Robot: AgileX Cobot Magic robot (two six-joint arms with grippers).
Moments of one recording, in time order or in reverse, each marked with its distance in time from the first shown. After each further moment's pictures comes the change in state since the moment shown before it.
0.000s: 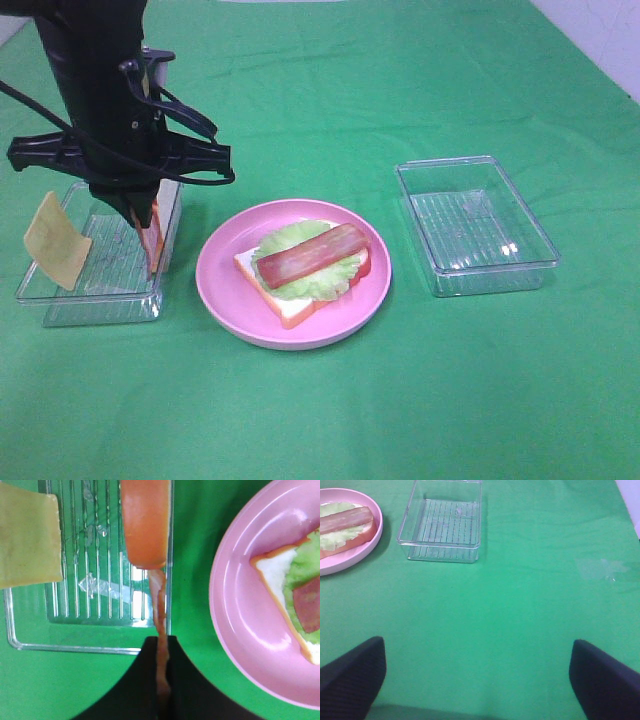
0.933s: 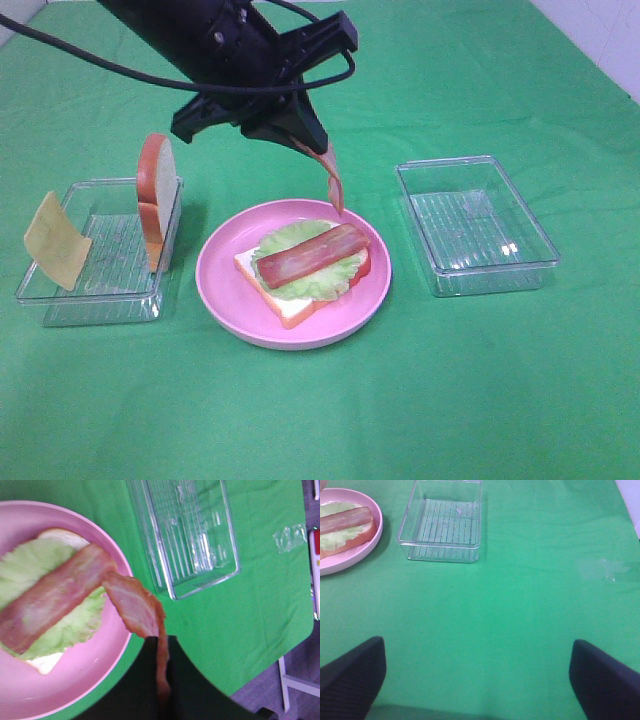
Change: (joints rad) left arm -0.001 0.030 -0.114 -0.790 -0.270 0.561; right arm 0.000 0.000 0.000 0.000 0.000 0.000
